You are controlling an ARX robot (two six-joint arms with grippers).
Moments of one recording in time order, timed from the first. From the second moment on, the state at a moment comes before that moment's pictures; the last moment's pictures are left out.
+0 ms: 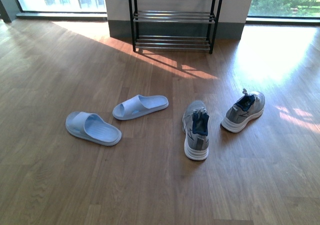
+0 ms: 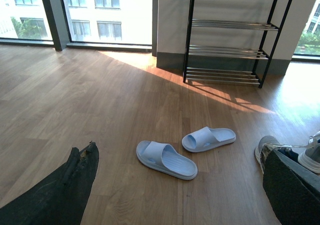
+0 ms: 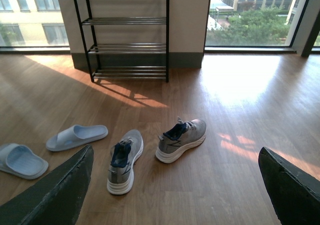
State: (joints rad) left arm 0.00 0.02 0.01 0.00 0.00 -0.01; right arm 0.00 0.00 0.02 0.00 0.00 0.00
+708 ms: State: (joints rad) left arm 0.00 0.02 0.01 0.00 0.00 -0.01; right arm 0.00 0.00 0.02 0.00 0.00 0.00
